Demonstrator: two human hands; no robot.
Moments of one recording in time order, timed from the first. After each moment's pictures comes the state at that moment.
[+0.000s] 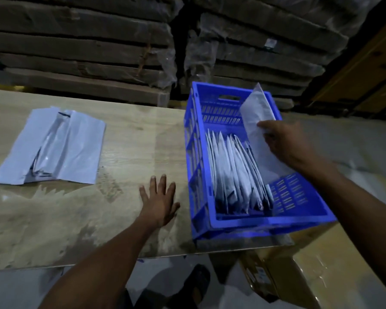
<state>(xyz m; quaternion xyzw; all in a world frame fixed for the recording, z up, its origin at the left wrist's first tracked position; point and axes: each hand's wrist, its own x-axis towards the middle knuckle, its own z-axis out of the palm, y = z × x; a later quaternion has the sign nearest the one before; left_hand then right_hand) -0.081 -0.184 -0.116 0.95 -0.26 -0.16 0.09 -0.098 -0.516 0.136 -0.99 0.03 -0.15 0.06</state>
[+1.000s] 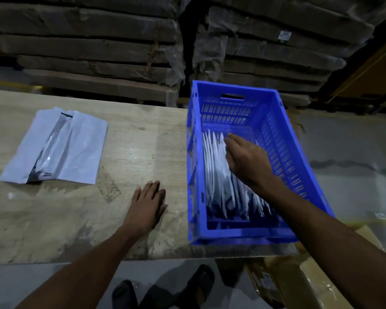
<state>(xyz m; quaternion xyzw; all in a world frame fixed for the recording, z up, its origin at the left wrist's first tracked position) -0.083 -0.157 -0.119 0.95 -0.28 -0.10 0.12 -0.090 -0.459 0.075 -0.98 -0.06 -0.18 -0.01</state>
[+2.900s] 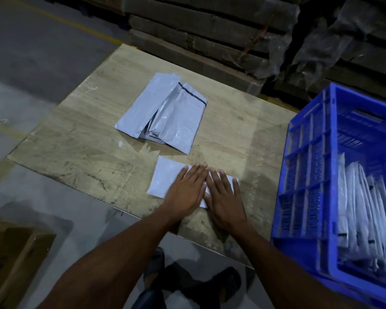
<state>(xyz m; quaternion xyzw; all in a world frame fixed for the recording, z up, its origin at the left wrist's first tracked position) -0.071 -0.031 -0.146 0.97 -0.22 0.03 0.12 -0.092 -0.204 -0.124 -0.98 -0.19 0.05 0.05</state>
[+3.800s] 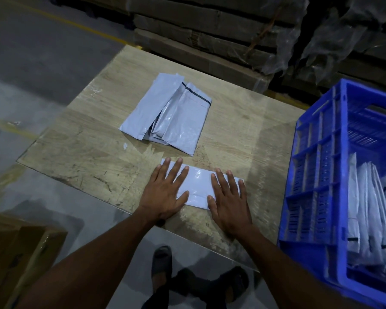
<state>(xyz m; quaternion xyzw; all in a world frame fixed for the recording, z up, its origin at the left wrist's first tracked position) -0.085 0.045 -0.143 0.99 -0.15 -0.03 0.06 -0.094 -0.204 -0.124 -0.98 -0.17 0.07 0.05</state>
